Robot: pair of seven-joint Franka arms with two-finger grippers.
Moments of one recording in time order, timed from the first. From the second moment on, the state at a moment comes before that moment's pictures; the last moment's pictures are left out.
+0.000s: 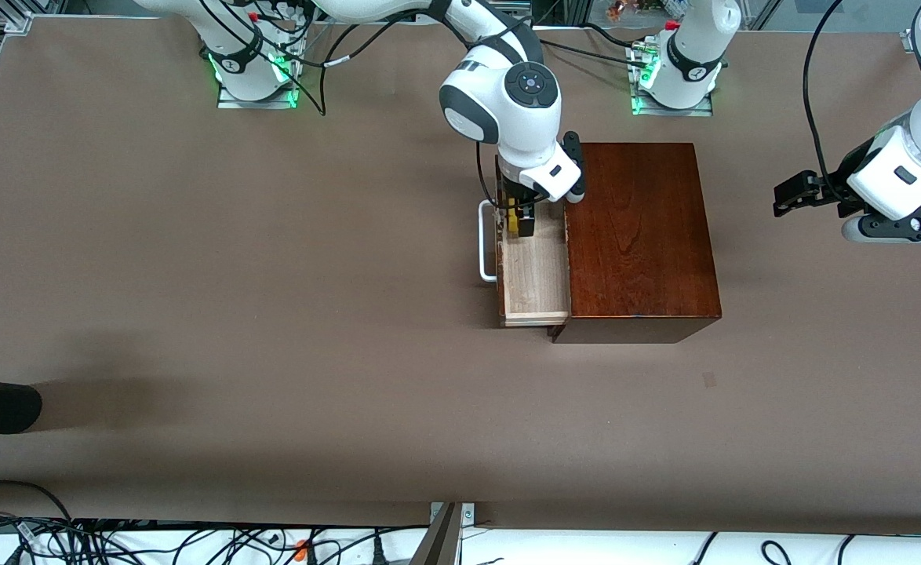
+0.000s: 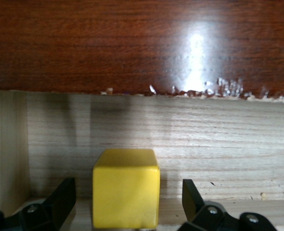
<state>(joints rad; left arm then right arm) -0.02 0.02 -0.01 -1.70 0.00 1.61 -0.04 0.95 0.80 0.03 -1.16 -0.03 2.05 -0.63</state>
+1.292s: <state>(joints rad) -0.02 0.03 -0.03 -1.70 0.00 1.61 -0.03 0.91 0.71 0.02 -0.95 -0.03 1.71 -0.55</state>
